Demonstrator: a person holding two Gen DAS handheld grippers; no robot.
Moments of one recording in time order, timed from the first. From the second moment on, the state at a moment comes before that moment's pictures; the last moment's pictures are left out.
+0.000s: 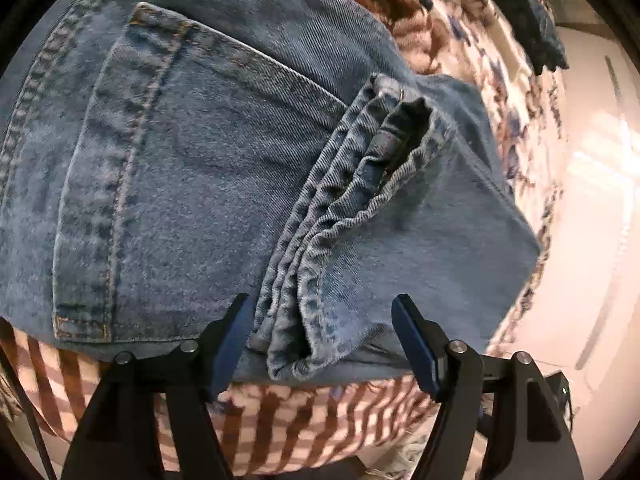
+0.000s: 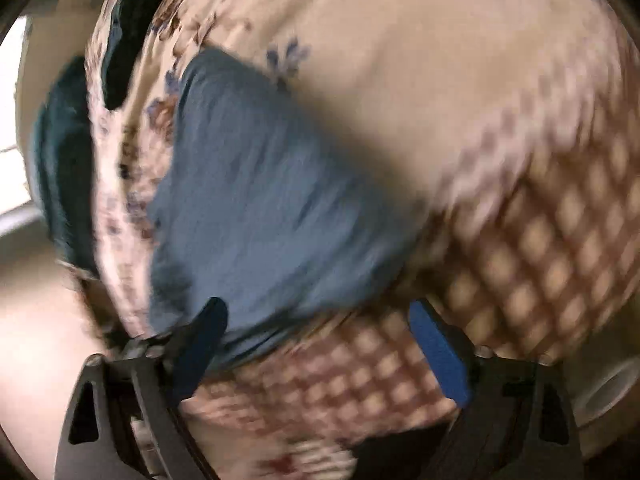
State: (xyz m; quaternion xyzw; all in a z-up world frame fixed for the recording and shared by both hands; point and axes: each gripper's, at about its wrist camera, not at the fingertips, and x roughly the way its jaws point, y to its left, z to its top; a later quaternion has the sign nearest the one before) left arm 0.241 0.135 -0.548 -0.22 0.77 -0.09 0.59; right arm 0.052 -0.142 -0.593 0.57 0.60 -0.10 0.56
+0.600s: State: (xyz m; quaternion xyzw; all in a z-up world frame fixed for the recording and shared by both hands) left arm 0.225 0.119 -0.549 -0.07 0.76 -0.05 0.65; right arm 0.059 -0.109 -0.640 0.55 0.62 -0.15 0.53
